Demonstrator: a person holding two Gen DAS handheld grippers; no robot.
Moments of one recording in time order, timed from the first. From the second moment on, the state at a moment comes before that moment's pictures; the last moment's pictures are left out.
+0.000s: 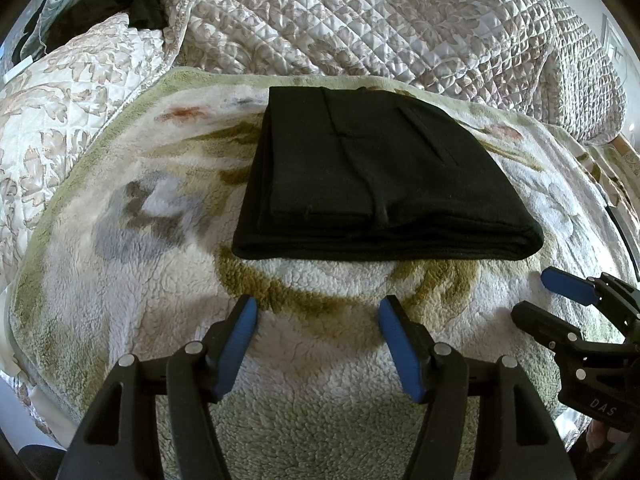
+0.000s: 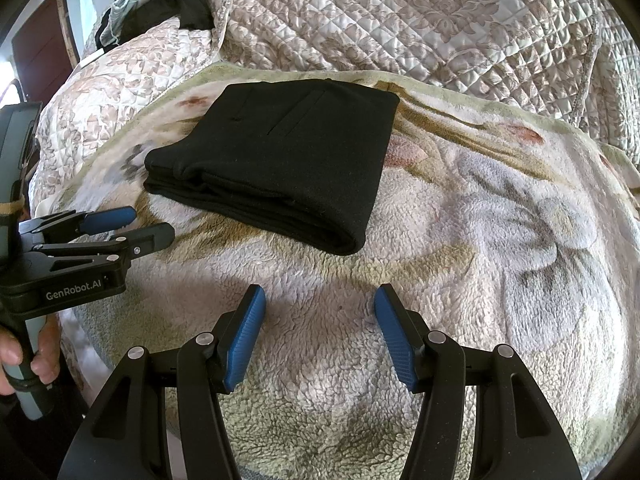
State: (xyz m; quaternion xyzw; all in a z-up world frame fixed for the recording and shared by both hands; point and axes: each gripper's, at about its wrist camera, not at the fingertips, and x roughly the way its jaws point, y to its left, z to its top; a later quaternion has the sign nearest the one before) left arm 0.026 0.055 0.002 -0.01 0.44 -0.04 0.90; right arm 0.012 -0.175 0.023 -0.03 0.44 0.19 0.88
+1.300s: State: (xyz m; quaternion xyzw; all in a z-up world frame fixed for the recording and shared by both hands) left arm 0.027 0.058 0.003 -0.01 0.44 -0.04 0.89; right arm 0.012 -0.174 0.023 -0.03 0.44 0.19 0.88
